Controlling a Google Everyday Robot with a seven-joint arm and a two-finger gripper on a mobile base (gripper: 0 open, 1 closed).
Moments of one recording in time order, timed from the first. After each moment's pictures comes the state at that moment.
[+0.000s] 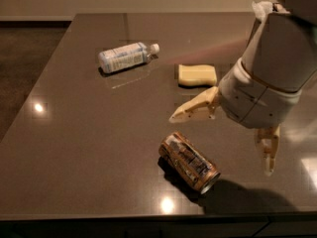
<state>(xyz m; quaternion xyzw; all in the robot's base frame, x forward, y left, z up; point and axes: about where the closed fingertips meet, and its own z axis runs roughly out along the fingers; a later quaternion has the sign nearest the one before) 0.353 -0.117 0.917 -0.96 0.26 0.05 0.12</state>
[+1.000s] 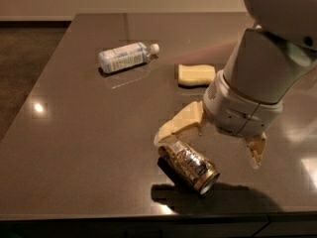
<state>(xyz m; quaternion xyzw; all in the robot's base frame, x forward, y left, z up) 0.345 -0.095 0.903 -0.99 0.07 0.03 0.12</state>
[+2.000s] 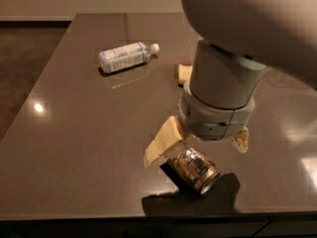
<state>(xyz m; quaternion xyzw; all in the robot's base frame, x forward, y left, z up) 0.345 -0.080 0.895 -0.99 -0.09 0.01 0.04</state>
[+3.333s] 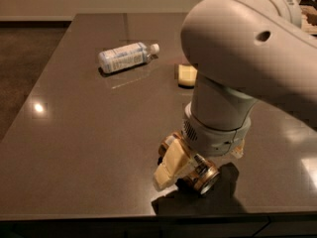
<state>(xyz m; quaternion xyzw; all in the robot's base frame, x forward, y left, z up) 0.343 -0.091 0.854 -0.98 -0.19 0.02 0.03</state>
